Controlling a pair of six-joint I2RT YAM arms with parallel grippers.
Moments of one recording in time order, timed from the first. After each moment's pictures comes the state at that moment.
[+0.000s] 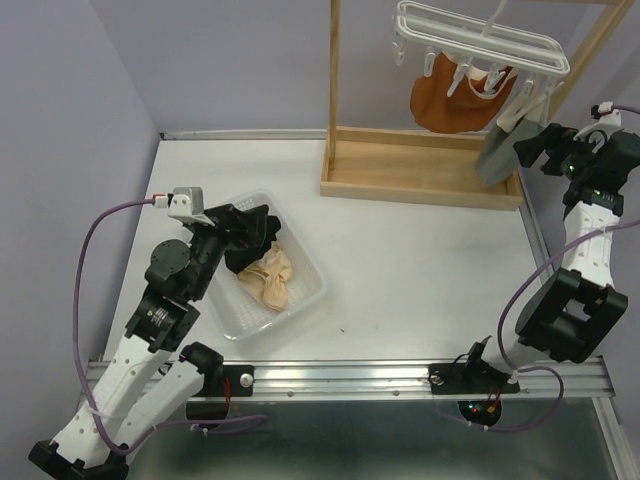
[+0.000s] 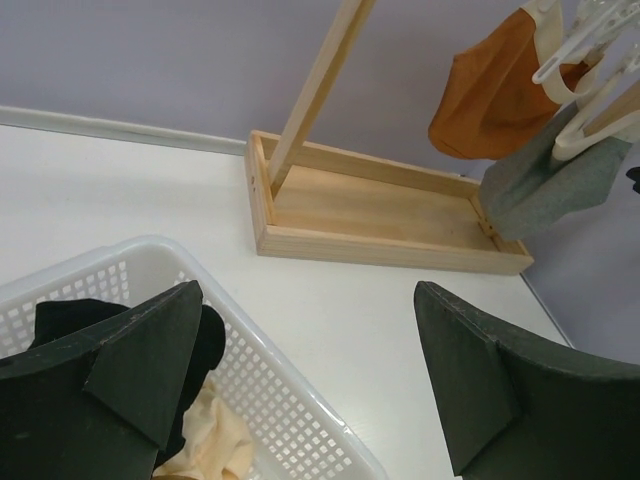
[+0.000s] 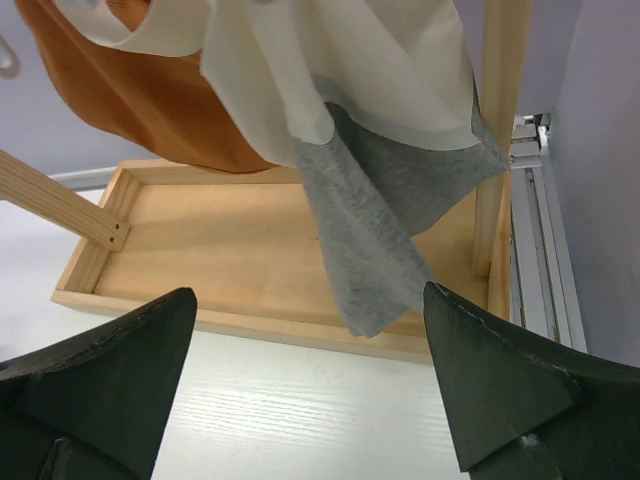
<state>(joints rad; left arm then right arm) -0.51 0.58 0.73 -0.11 -0.19 -0.41 -0.55 1.43 1.29 -0.04 -0.71 0.16</state>
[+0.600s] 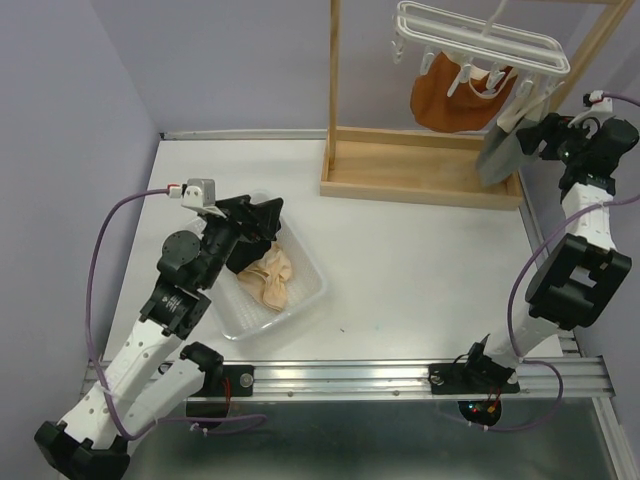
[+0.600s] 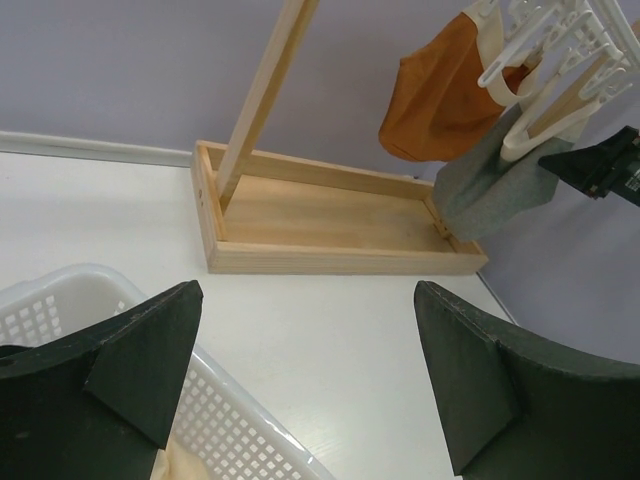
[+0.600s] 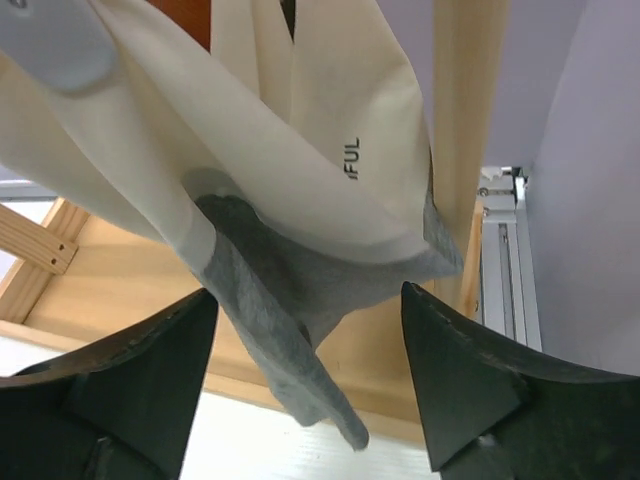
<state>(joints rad) -0.51 0.66 0.70 0.08 -0.09 -0.45 -0.53 1.68 1.42 0.12 -0.72 0.11</state>
